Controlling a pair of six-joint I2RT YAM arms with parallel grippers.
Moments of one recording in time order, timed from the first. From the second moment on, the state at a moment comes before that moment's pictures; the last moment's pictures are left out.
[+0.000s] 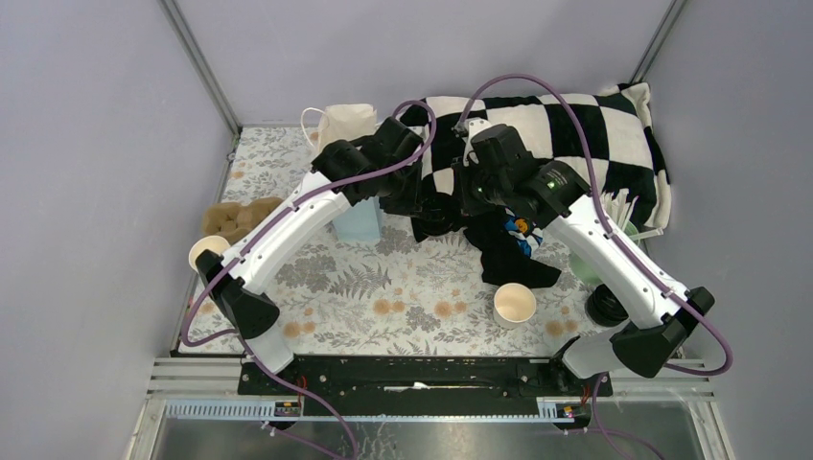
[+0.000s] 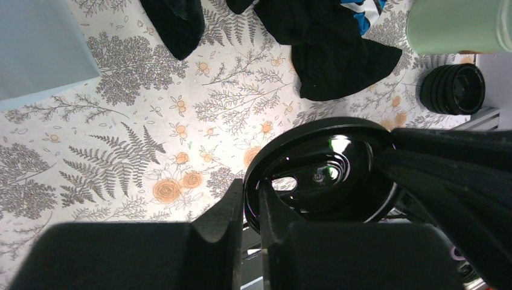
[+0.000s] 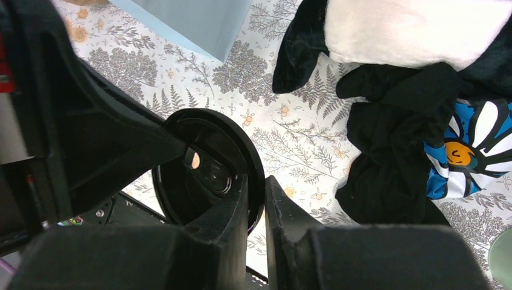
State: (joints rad) left arm -0.78 1.69 1.92 -1.16 0.02 -0.60; right arm 0.70 1.43 1.63 -0.95 0.04 0.33
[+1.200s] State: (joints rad) left arm -0.32 1.27 1.25 0.56 1.00 -1.73; right arm 0.73 1.38 1.94 -0.54 -0.45 0.69
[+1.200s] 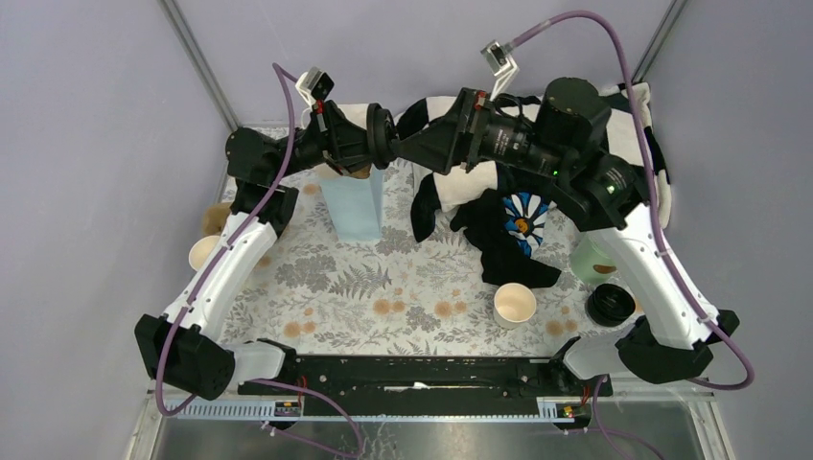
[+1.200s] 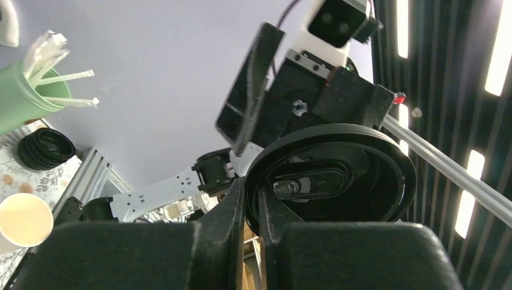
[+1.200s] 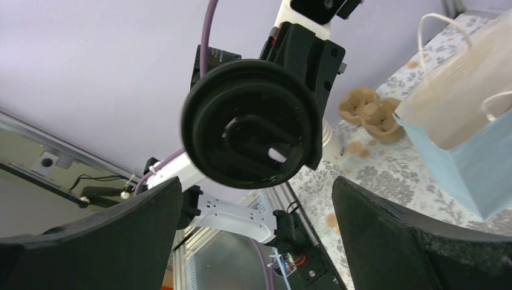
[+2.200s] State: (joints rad) left arm -0.32 1.27 1.25 0.45 1.04 -1.69; right arm 0.73 1.39 1.85 -0.43 -0.46 0.80
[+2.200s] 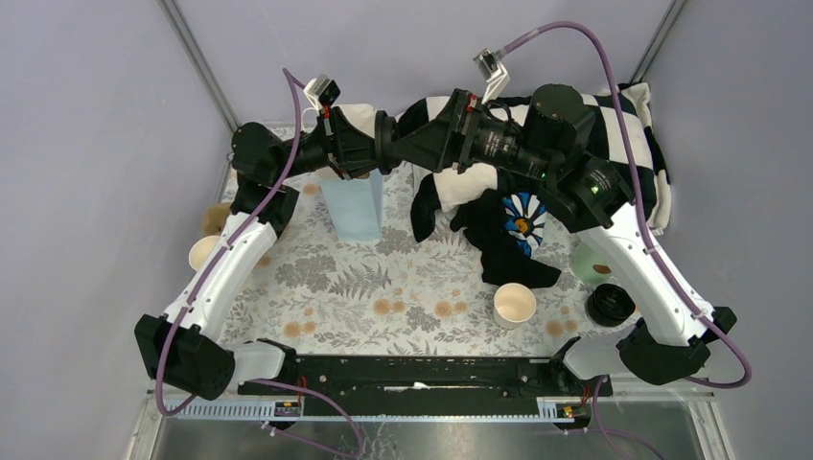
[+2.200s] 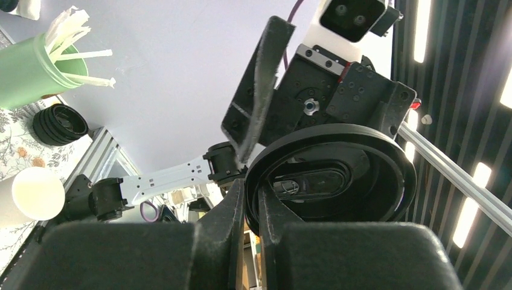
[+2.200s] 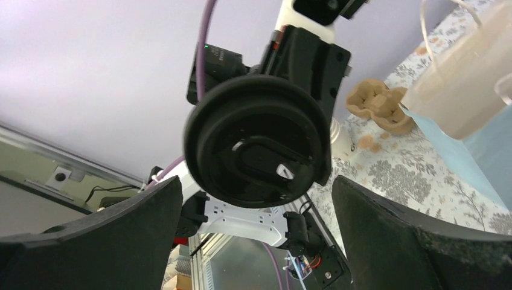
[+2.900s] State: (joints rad) left arm -0.32 1.27 1.25 0.44 1.04 -1.66; right arm 0.73 1.40 1.80 -0.38 -0.46 0.91
